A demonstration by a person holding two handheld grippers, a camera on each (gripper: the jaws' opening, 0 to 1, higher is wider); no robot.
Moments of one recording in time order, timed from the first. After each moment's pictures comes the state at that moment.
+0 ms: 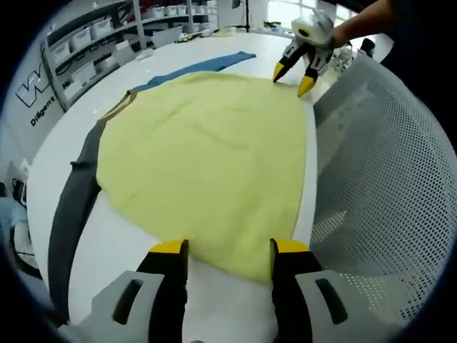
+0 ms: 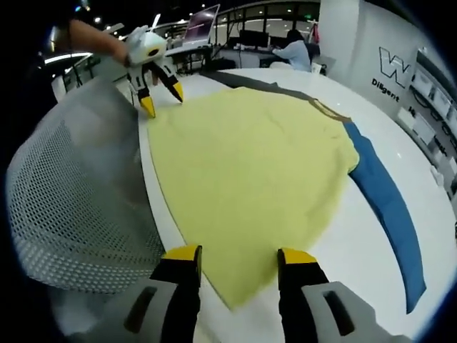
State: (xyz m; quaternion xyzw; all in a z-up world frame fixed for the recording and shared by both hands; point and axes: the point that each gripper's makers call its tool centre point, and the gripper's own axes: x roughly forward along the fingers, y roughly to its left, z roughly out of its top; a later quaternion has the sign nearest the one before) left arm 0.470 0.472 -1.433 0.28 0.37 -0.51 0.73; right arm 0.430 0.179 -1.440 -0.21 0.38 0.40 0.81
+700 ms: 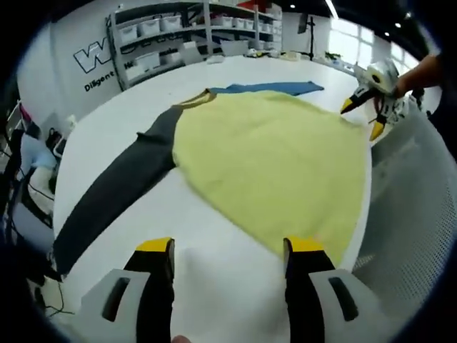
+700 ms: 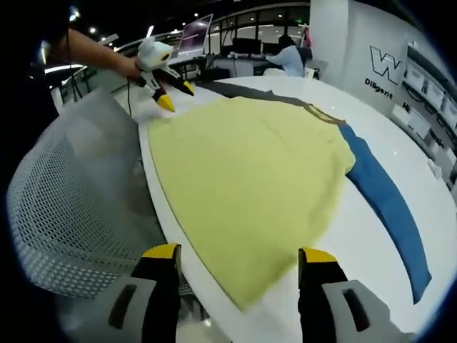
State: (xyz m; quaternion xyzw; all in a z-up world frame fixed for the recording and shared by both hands) left arm 0.535 0.526 -1.423 0.17 0.36 -0.36 0.84; right arm 0.425 0.181 -1.432 -0.18 0.37 0.39 0.82
